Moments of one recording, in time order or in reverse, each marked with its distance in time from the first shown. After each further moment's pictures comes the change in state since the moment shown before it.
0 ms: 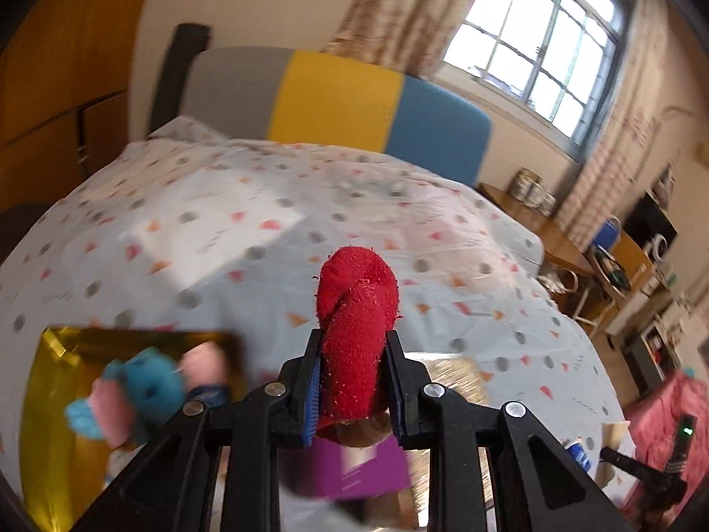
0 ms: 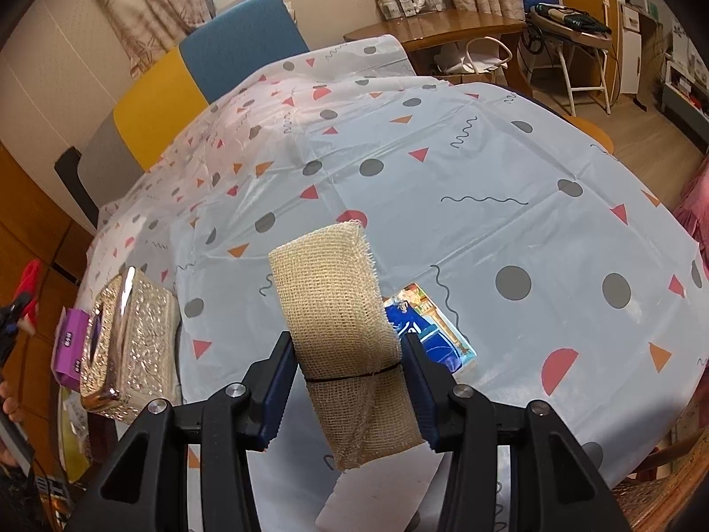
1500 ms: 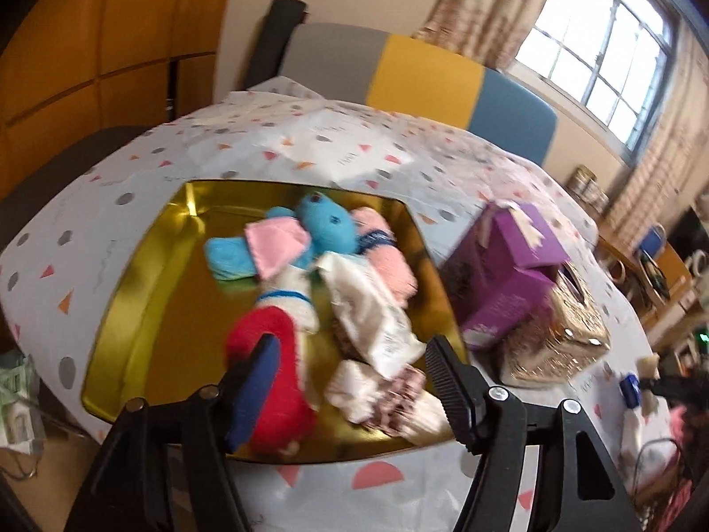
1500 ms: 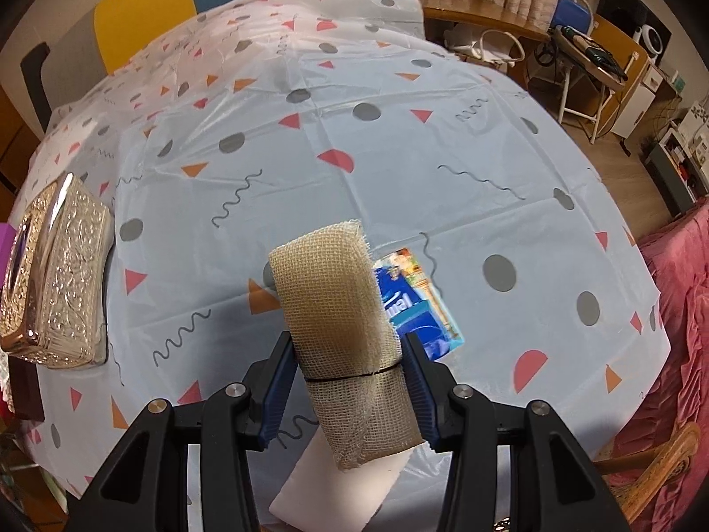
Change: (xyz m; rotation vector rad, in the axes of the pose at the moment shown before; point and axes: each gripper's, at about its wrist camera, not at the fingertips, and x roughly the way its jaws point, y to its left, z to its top) left arm -0.078 0.099 -0.142 -0.077 0.035 0.143; right arm 0.037 0.035 -0.004 -0.196 0.191 -0.247
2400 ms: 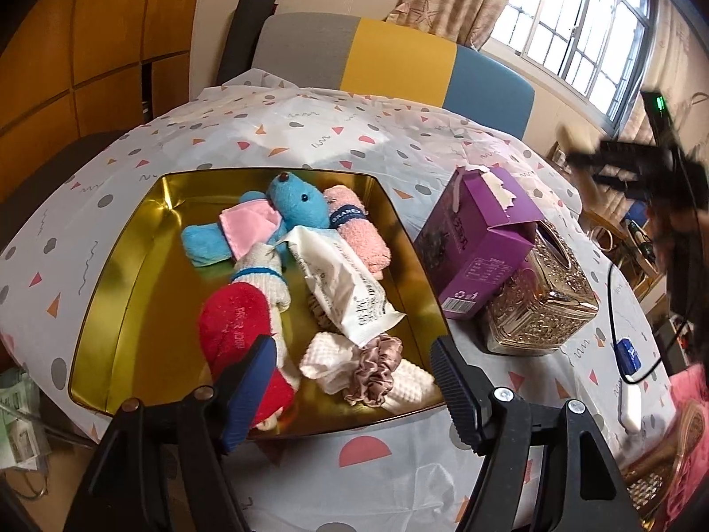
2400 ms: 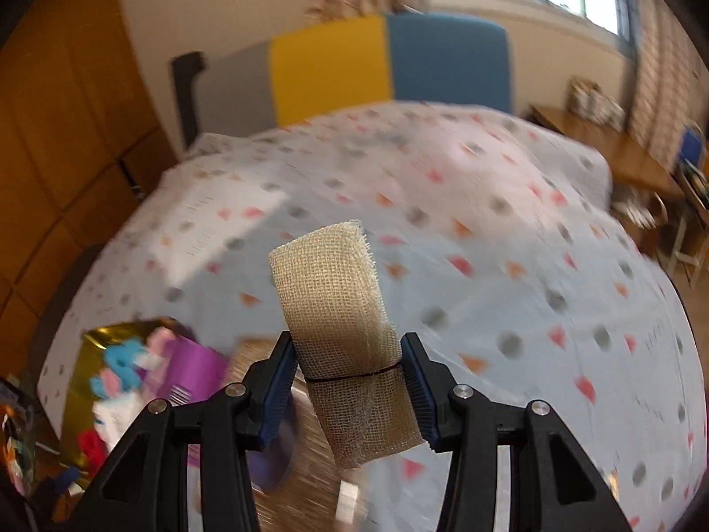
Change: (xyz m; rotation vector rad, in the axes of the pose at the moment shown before) left arm -0.002 -0.011 -0.013 0.059 0.037 -0.022; right arm -0.073 0.243 0.091 -0.303 -0.324 0.320
